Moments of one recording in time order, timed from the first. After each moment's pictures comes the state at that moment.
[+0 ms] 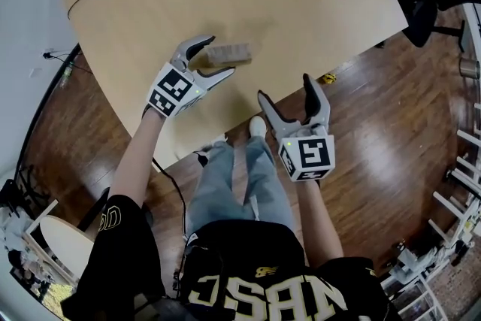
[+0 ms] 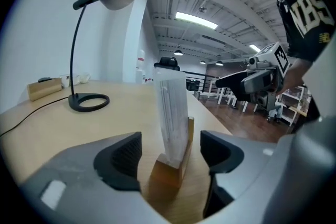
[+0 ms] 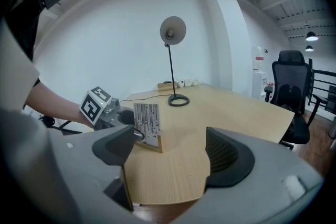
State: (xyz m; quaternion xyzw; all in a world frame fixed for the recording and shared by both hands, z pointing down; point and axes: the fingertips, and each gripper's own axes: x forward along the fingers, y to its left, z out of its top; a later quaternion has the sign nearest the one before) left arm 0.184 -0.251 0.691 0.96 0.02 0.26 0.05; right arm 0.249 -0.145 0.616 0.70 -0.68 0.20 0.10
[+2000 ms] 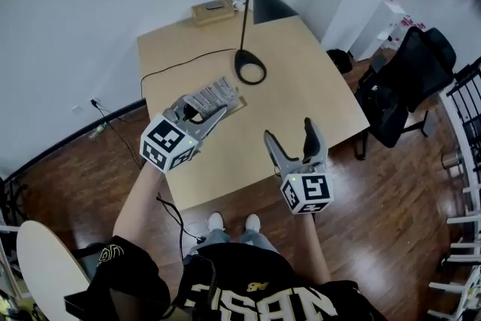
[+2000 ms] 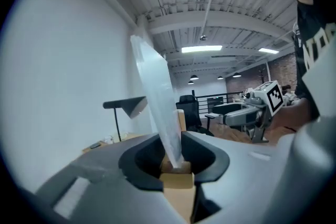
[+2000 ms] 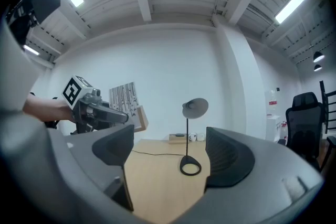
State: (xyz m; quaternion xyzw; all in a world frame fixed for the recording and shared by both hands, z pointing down) left arm 0.102 -0.252 0.344 0.98 -0.13 0.14 -0.04; right arm 0.218 -0.161 0.350 0.68 -0.73 0.02 0.00
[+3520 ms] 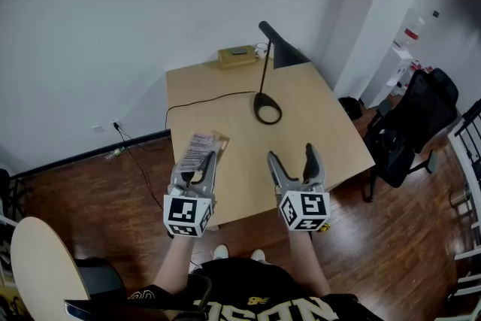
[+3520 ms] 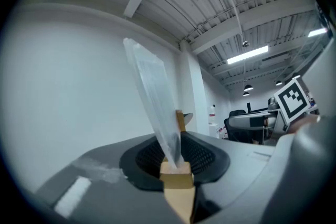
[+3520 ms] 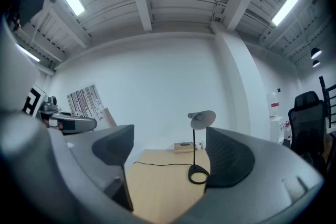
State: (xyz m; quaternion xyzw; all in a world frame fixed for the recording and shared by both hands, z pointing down) left arm -0.010 -0.196 0.307 0.90 -0.43 0.02 -0.03; right arm 0.182 -0.161 0.307 0.68 -0.73 0.00 -0.04
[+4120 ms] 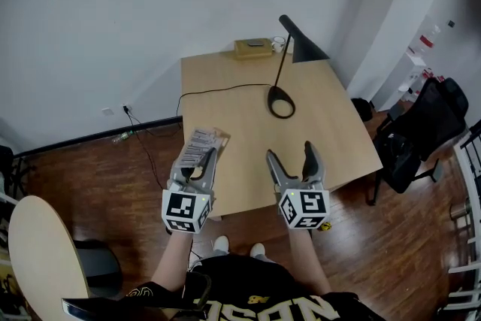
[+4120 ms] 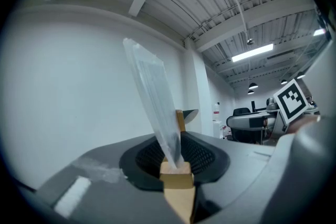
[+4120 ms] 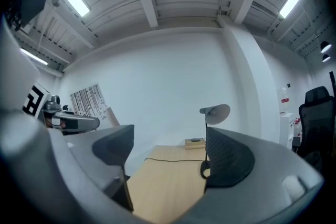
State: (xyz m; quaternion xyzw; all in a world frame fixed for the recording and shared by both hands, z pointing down) left arm -0.051 -0.176 0.324 0.89 -0.46 0.03 -0.02; right arm 0.137 -0.155 0.324 0.64 -0.77 0.01 -0.03
